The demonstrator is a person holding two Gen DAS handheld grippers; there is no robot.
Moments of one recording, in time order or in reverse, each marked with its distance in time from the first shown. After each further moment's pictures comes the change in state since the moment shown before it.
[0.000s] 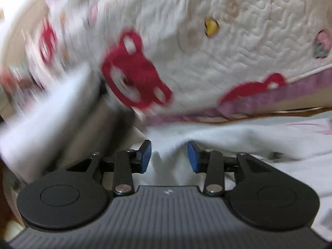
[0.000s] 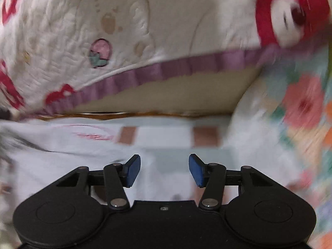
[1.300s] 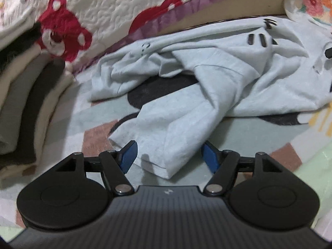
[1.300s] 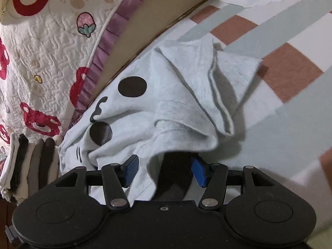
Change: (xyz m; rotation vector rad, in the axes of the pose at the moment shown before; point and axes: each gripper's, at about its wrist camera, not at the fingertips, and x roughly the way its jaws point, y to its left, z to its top) left arm -0.034 0.000 -0.167 0.282 0.089 -0.336; right arm 0.016 0.020 -0.183 0.551 0.048 0.281
